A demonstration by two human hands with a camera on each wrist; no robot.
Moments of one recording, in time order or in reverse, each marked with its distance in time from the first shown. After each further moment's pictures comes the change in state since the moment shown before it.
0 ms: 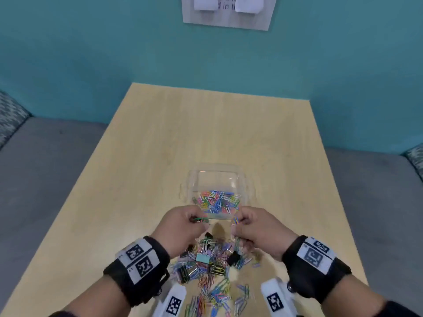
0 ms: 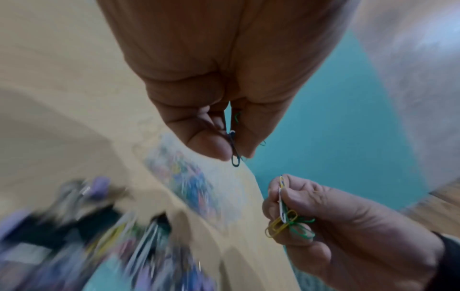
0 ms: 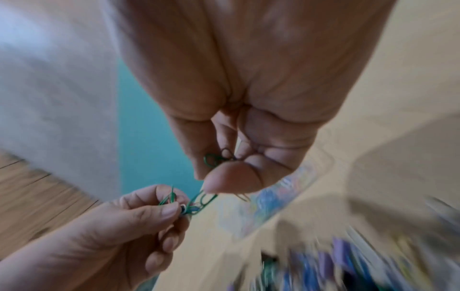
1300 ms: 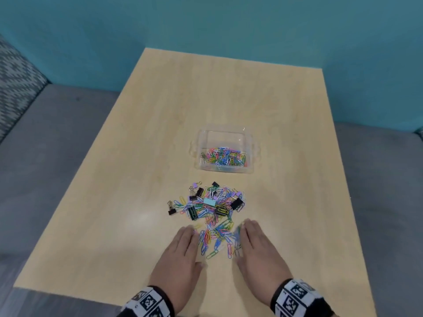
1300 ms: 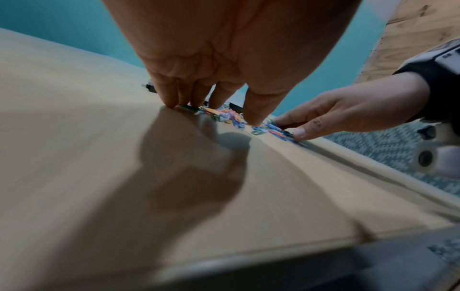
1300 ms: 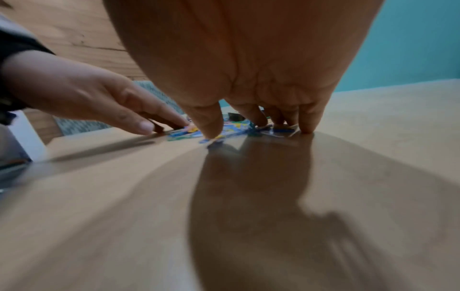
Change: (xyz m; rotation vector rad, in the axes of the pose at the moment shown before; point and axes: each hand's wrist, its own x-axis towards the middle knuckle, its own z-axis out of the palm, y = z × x) left_hand -0.148 -0.148 0.081 0.969 0.032 0.212; right_hand -0.103 0.144 0.092 -1.155 0.187 -0.228
